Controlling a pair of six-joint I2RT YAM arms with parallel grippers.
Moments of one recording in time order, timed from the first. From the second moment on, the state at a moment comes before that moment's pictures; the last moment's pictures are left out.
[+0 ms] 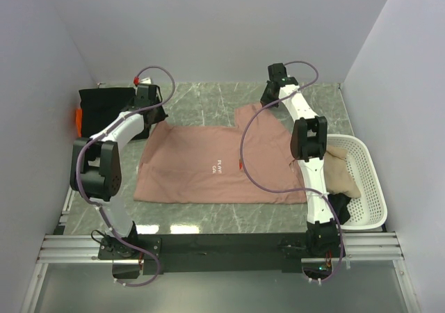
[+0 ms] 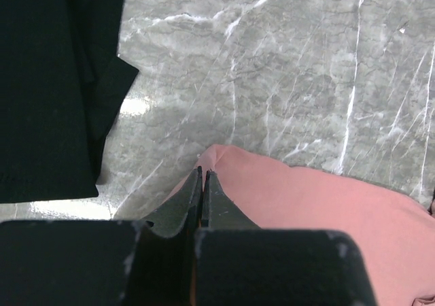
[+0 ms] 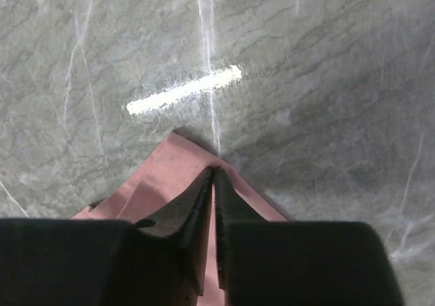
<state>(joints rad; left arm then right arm) -0.16 1.79 1.30 -0.23 -0.14 -0.47 0.16 2.65 2.46 -0.80 0.04 0.56</state>
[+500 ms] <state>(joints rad) -0.16 1.69 1.20 -0.21 -0.18 -0.47 0.16 2.41 1.98 -0.49 0.01 0.57</state>
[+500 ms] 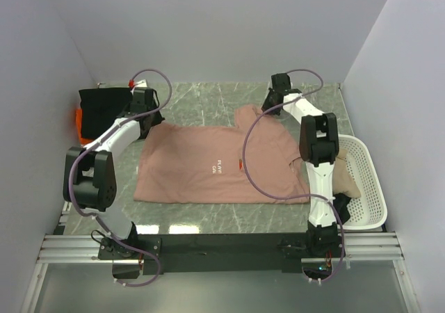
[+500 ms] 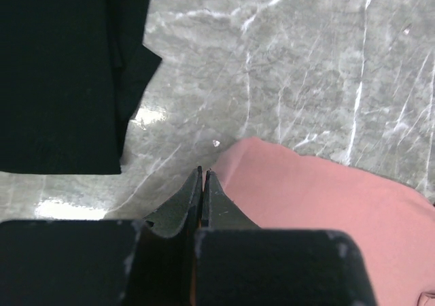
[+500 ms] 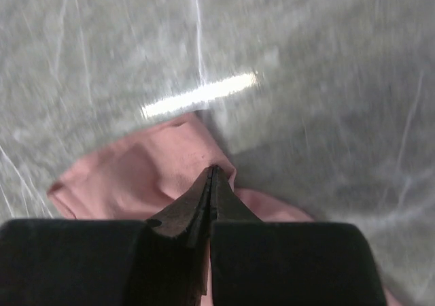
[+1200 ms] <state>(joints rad) -0.16 1.62 1.11 -0.16 -0.26 -0.47 0.16 1.99 1.49 -0.11 -0.04 0.55</state>
